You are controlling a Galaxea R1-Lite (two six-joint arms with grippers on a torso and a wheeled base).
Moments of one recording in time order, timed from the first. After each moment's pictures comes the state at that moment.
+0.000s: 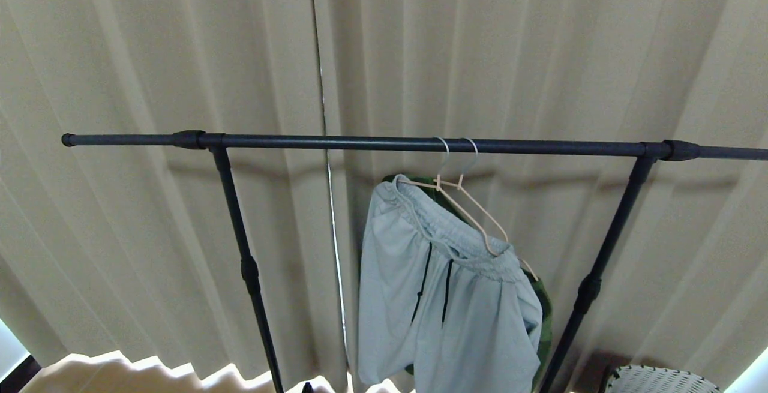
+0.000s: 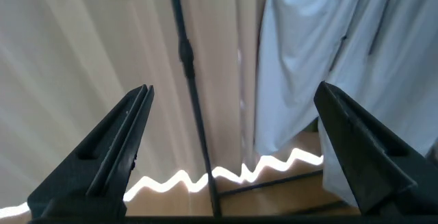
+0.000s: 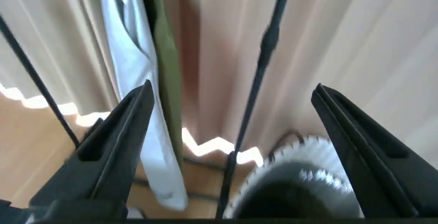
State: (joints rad) left arm -0.02 0.04 0.00 -0.01 -0.13 0.09; right arm 0.29 0.03 -0.16 0.29 -0.13 -0.01
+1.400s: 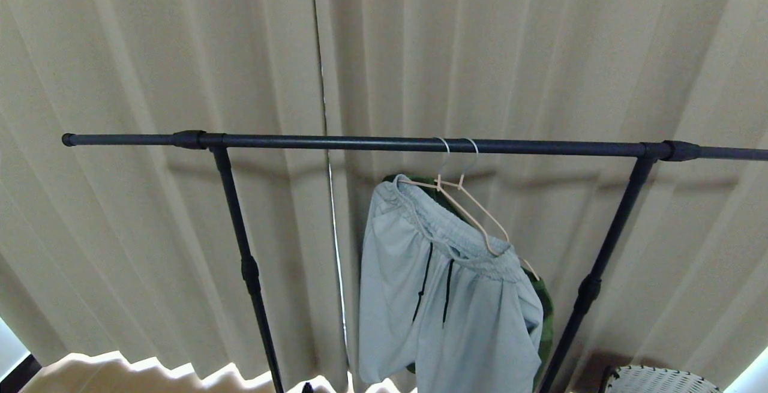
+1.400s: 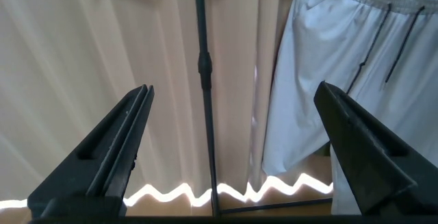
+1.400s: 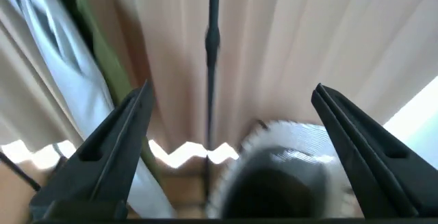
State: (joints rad) left arm -0.01 0.00 0.00 -0.01 -0.10 0.07; right arm 0.10 0.08 -0.11 0.14 -0.20 0.08
